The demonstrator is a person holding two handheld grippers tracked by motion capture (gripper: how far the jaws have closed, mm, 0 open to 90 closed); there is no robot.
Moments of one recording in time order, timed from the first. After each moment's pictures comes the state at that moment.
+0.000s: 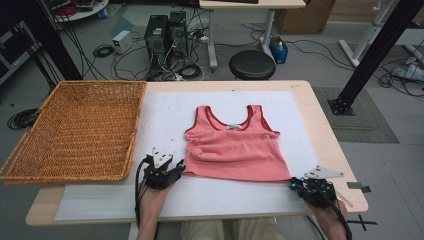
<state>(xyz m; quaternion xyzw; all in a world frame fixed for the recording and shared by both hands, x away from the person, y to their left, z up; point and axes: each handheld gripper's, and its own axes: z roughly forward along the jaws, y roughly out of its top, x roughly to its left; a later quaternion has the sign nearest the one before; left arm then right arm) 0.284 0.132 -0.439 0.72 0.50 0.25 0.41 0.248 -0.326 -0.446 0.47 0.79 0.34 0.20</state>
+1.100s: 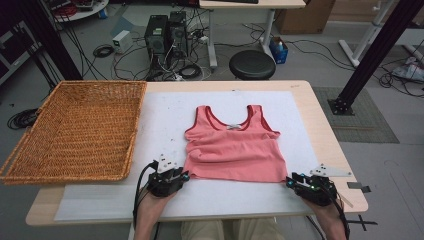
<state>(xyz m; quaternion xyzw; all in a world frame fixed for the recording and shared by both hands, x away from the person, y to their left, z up) 0.274 0.126 -0.443 0.77 0.45 0.18 0.41 0.256 -0.332 -0.450 0.47 0.76 0.41 0.16</state>
